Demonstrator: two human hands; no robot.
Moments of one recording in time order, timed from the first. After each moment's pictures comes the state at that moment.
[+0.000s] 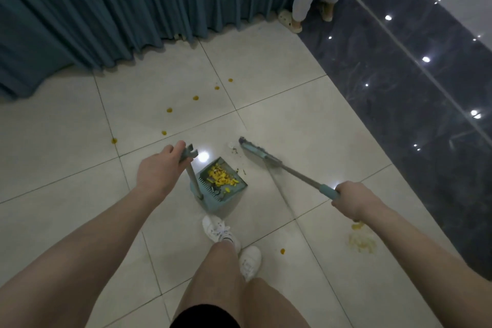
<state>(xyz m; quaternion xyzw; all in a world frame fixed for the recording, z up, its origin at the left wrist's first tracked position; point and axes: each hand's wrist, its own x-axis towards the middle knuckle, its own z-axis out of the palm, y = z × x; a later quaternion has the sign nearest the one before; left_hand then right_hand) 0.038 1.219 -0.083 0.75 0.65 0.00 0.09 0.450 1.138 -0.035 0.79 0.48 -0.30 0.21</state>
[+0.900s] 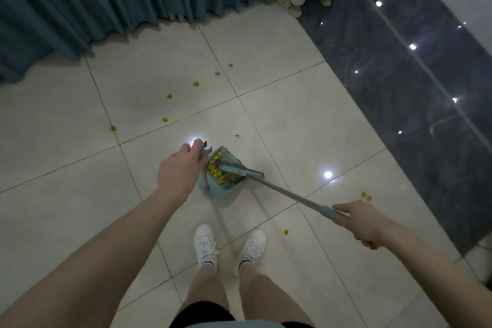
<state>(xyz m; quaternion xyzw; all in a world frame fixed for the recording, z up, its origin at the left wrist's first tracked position) 0.002 1.191 -0.092 0.77 0.63 0.06 0.10 0.362 1.074 0.011 0.76 0.42 -0.45 0.19</state>
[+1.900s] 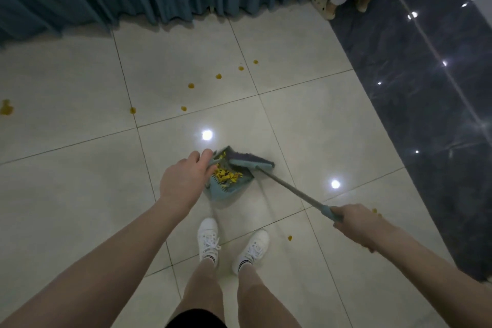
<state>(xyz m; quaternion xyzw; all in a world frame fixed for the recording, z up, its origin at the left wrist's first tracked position) -0.036 1.167 -0.099 0.78 0.62 0.05 0.07 0.328 1.119 -0.025 0.68 0.57 -0.32 0.35</state>
